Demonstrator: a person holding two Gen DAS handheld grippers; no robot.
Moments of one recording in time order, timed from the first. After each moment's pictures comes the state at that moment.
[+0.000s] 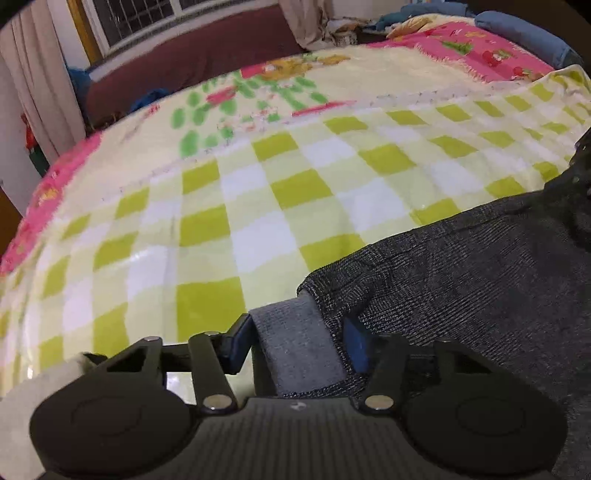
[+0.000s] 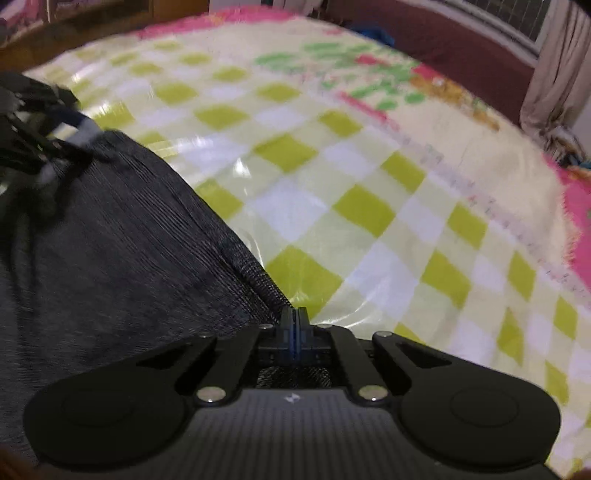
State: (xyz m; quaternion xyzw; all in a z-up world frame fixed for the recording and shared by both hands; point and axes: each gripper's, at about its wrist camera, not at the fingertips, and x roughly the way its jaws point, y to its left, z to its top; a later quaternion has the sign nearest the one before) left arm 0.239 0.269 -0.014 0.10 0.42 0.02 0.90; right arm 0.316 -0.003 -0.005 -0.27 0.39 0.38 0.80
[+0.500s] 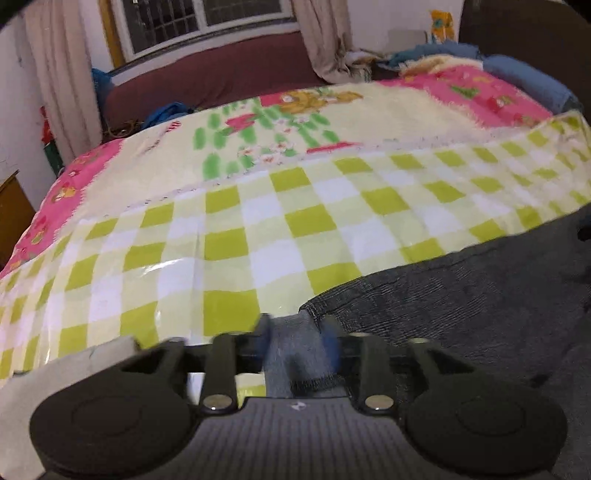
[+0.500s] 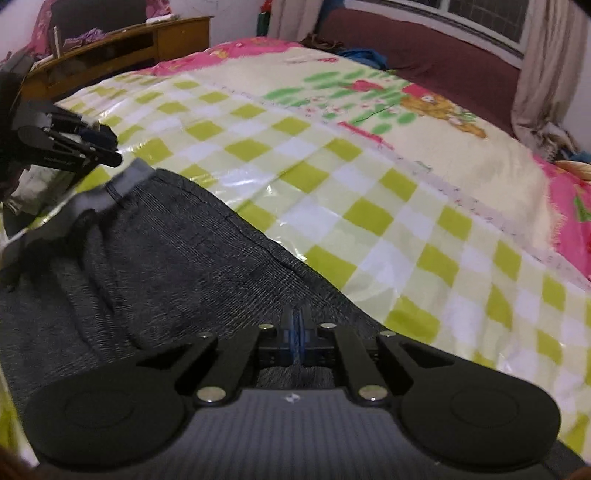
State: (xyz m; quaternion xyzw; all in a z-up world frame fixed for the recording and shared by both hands) left arm 0.213 0.279 0.016 0.07 0.39 0.02 0.92; right arm 0.279 -0.031 0.025 -0.22 0.38 0.40 0.80
